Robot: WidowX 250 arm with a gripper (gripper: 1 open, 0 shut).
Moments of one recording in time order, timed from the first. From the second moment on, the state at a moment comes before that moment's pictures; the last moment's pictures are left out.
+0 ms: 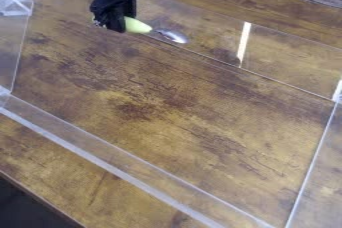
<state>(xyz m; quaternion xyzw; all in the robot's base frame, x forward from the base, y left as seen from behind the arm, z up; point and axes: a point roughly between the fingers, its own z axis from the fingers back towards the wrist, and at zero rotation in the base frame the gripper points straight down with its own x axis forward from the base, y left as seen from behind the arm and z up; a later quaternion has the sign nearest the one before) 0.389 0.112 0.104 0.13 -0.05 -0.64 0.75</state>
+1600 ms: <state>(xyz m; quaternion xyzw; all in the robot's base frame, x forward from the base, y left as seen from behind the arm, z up) 0.382 0.135 0.095 0.10 -0.08 -0.67 0.73</state>
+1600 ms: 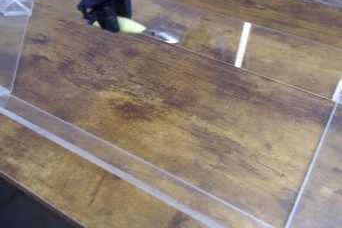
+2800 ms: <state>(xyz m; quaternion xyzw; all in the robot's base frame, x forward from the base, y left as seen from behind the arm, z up) 0.405 0.196 0.034 0.03 -0.10 -0.65 0.75</state>
